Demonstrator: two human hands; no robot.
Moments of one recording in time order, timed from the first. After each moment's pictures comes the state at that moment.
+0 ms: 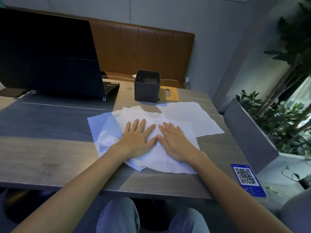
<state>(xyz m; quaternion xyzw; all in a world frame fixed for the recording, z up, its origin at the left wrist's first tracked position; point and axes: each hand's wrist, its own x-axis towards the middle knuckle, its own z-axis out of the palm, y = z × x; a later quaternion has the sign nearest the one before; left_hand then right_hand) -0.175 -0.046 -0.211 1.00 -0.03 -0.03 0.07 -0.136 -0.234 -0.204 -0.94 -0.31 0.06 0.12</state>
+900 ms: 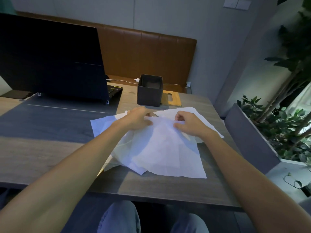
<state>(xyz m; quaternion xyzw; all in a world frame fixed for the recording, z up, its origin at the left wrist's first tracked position) -0.114 -0.018 -0.153 0.98 -0.03 0.02 0.21 -0.052 -0.253 -0.157 -0.95 -0.22 0.03 0.22</state>
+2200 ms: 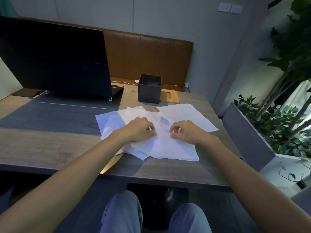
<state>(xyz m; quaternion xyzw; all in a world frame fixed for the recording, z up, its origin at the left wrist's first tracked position) -0.183 -0.034 -0.169 0.98 -0.07 -0.04 0.17 -0.115 -0.265 -0.166 -0.94 -0.28 0.10 0.16</state>
